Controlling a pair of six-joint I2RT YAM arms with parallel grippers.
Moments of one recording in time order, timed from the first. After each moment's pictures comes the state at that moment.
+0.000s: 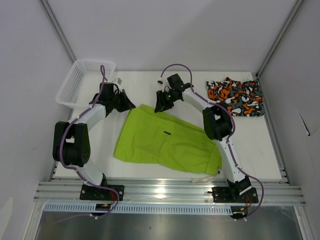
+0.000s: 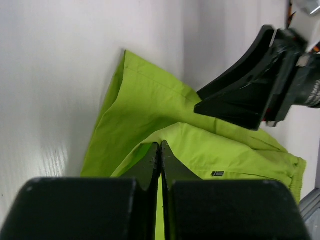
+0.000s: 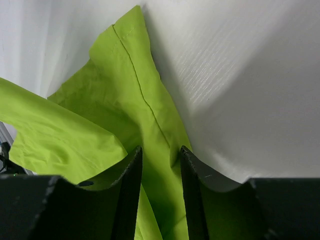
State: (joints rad) left arm -0.09 1.67 1.09 -0.15 0.41 -0.46; right arm 0.51 2.48 2.13 -0.59 -0.59 0.23
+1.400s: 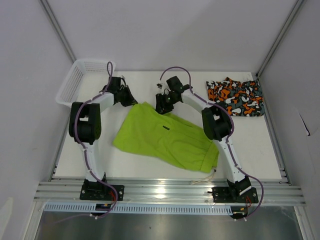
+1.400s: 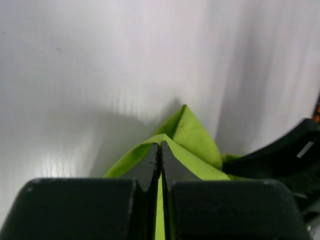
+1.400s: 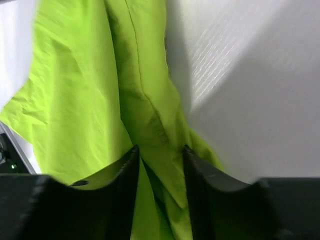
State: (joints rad) left arm -0.09 2.03 1.40 -0.19 0.34 -0.54; right arm 0.53 2.50 2.11 -0.63 -0.60 0.20
